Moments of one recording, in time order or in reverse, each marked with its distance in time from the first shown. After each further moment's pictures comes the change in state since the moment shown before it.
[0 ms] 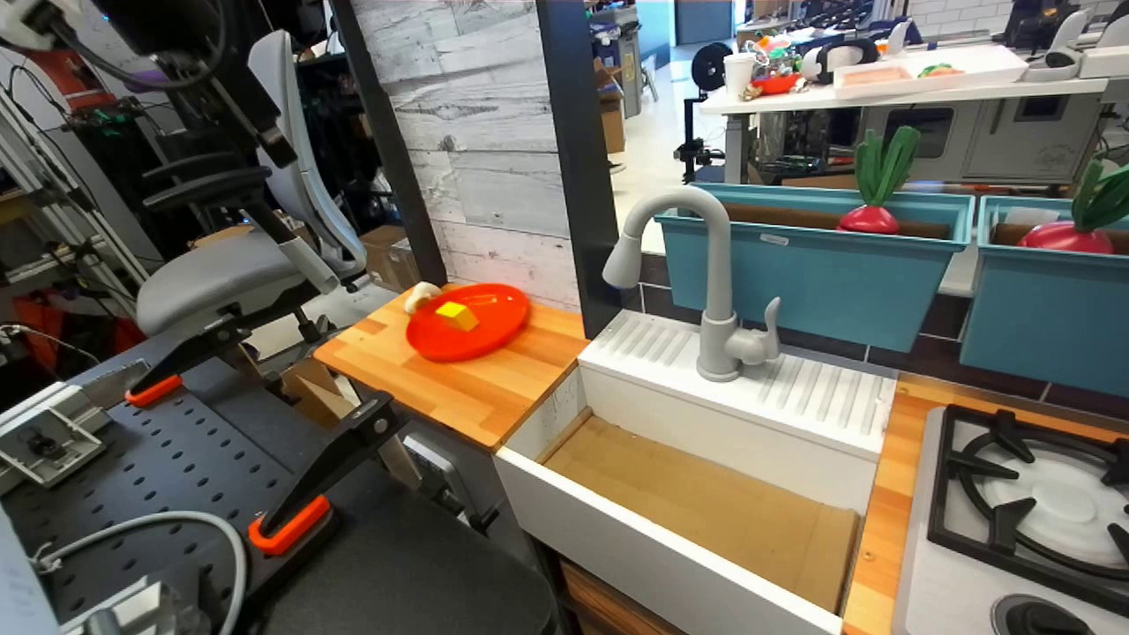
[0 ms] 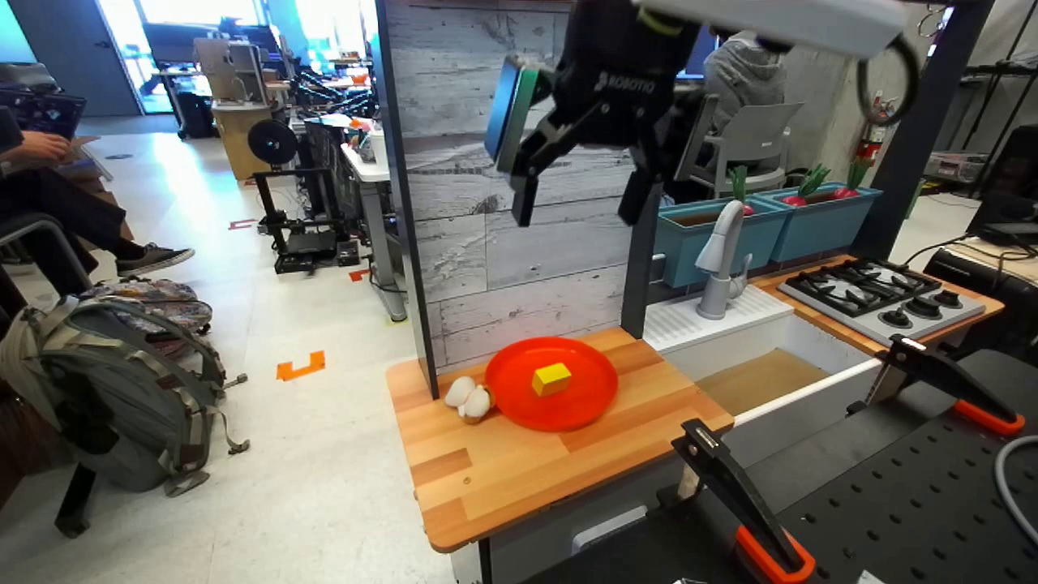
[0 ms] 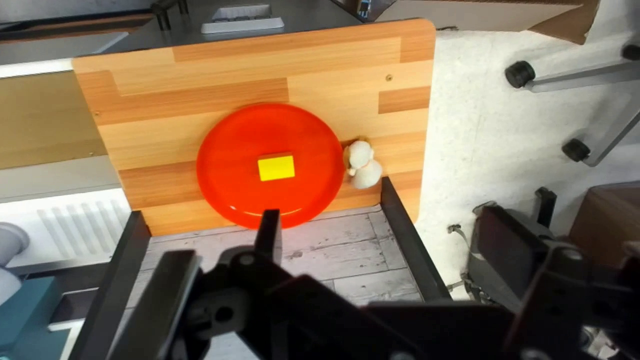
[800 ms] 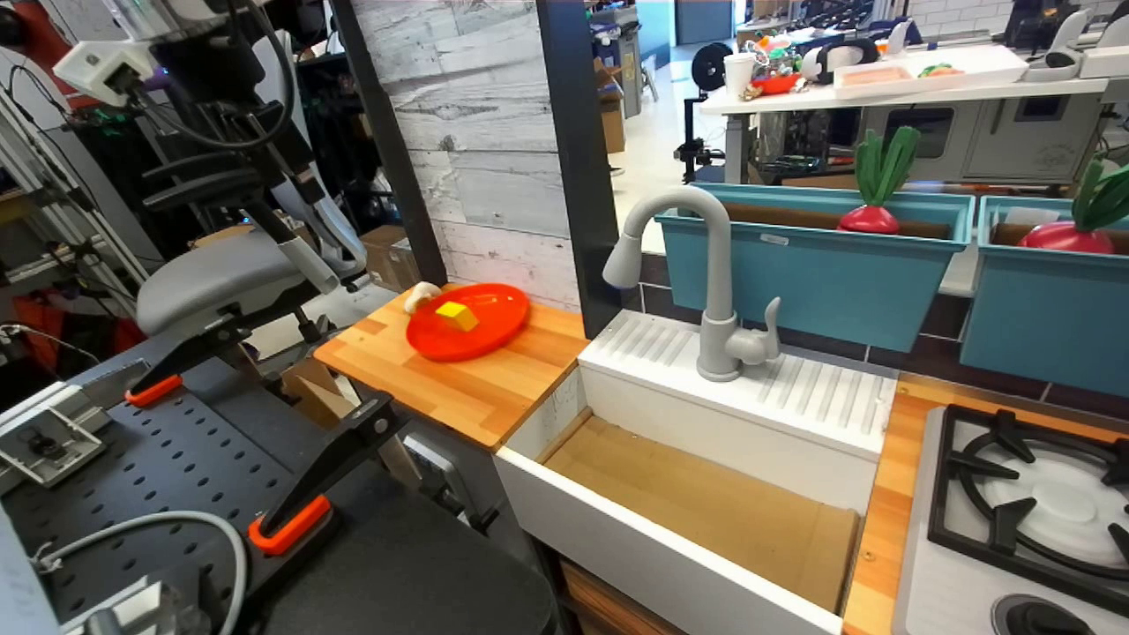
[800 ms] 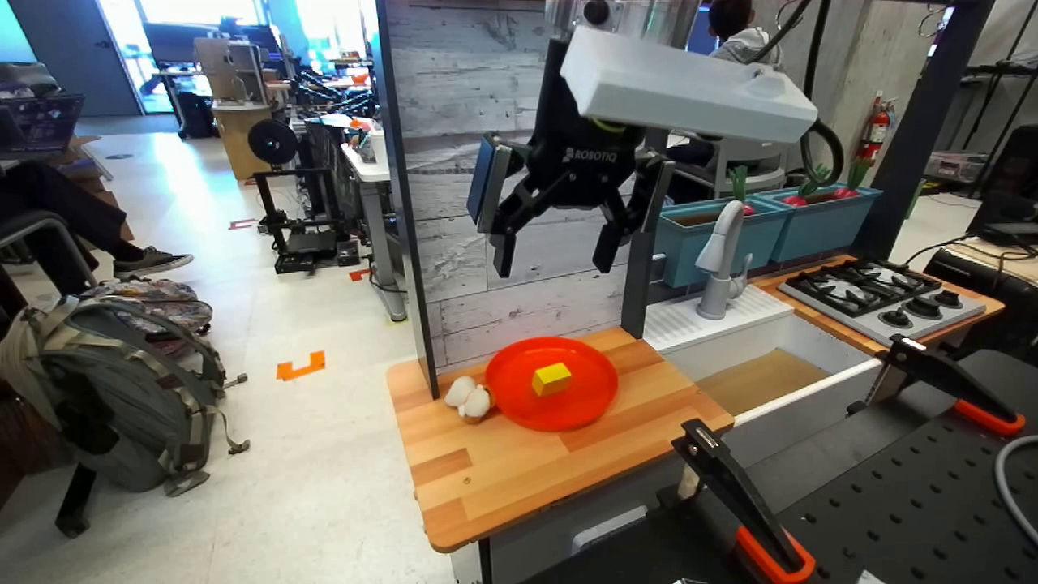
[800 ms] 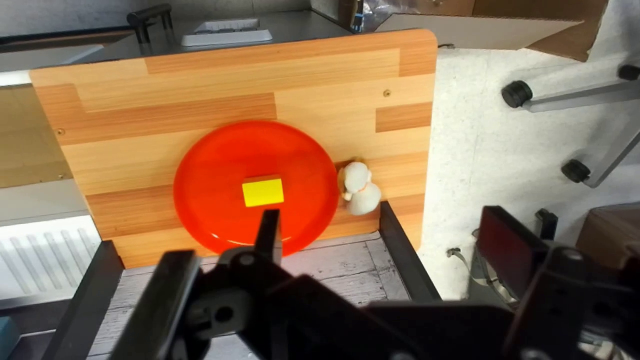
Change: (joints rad) arm 0.086 0.150 -0.089 0.083 0.021 0.020 -0.035
